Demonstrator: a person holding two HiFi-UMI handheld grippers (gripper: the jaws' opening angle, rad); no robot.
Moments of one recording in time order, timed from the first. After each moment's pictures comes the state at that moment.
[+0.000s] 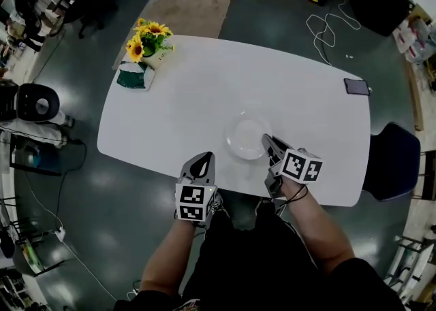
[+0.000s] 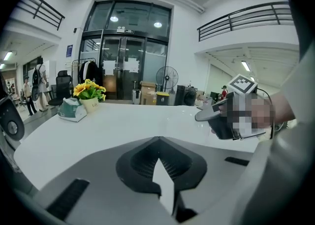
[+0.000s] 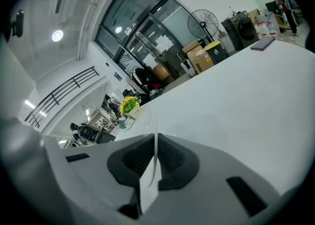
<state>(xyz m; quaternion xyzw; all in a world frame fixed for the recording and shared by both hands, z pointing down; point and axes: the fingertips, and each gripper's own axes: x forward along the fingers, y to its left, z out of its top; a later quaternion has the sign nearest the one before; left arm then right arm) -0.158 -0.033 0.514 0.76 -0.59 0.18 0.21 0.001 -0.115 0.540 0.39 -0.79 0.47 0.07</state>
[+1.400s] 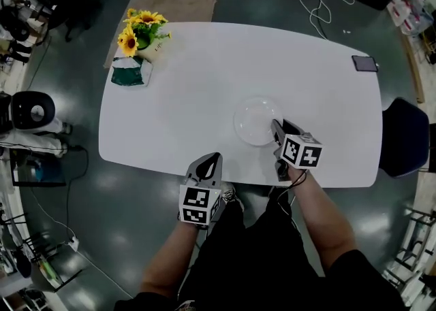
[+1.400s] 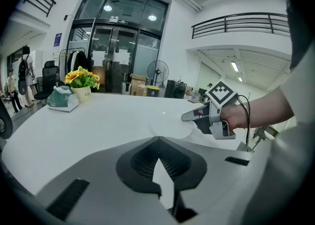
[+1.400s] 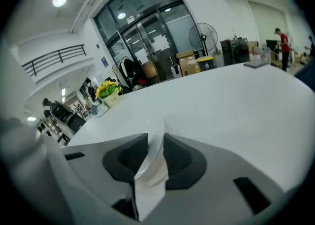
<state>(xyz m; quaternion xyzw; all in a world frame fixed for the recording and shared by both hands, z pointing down) -0.184 -0.017 0.543 0.80 -0.52 0.19 0.24 -0.005 -0.128 0.607 0.50 -0.76 0.38 0.17</state>
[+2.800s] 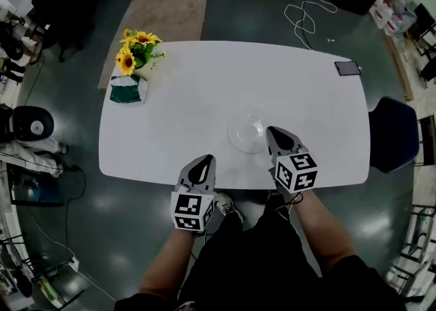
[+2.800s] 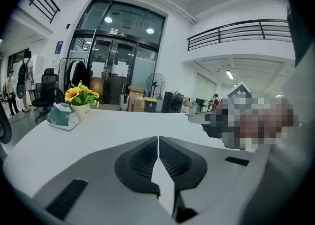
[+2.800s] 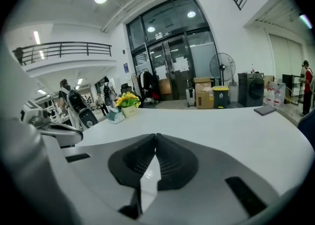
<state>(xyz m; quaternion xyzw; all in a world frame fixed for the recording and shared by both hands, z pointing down) -0.190 -0.028 0.480 0.82 -0.52 0.13 0.20 -0.024 -0.105 0.499 0.48 -0.84 0.22 0.15</state>
